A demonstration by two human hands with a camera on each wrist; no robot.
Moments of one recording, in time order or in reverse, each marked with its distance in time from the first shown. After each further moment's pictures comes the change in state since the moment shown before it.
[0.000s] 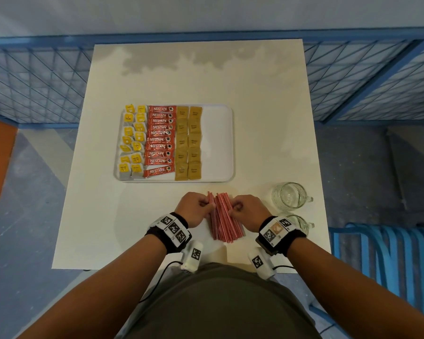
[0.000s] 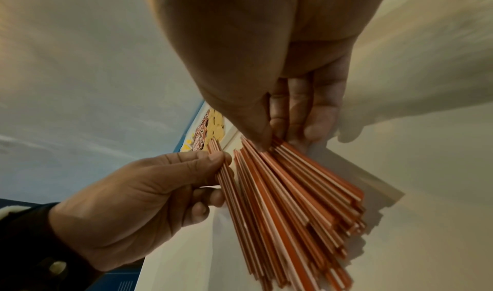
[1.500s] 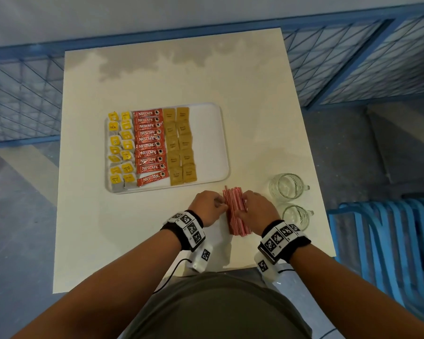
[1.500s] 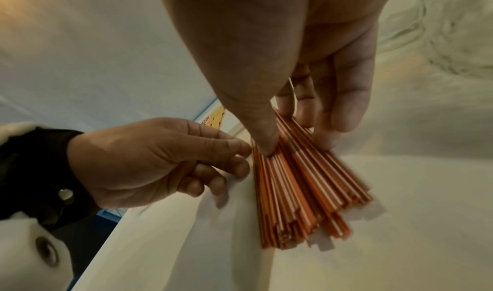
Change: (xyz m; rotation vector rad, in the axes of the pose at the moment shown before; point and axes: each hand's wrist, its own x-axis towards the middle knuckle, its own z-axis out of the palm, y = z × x) left_hand 0.023 0.016 0.020 0.133 -0.093 0.094; right_hand -0.020 0.005 0.008 -0.169 0.160 0.227
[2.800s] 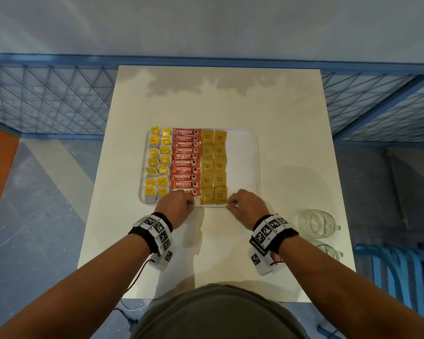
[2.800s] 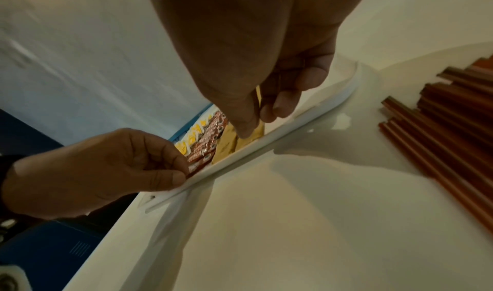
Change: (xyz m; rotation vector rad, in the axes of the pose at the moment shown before) left_hand -0.013 -0.095 -0.141 0.382 0.286 0.097; right_hand 0.074 -0.110 -0.004 -0.086 0.016 -0.252
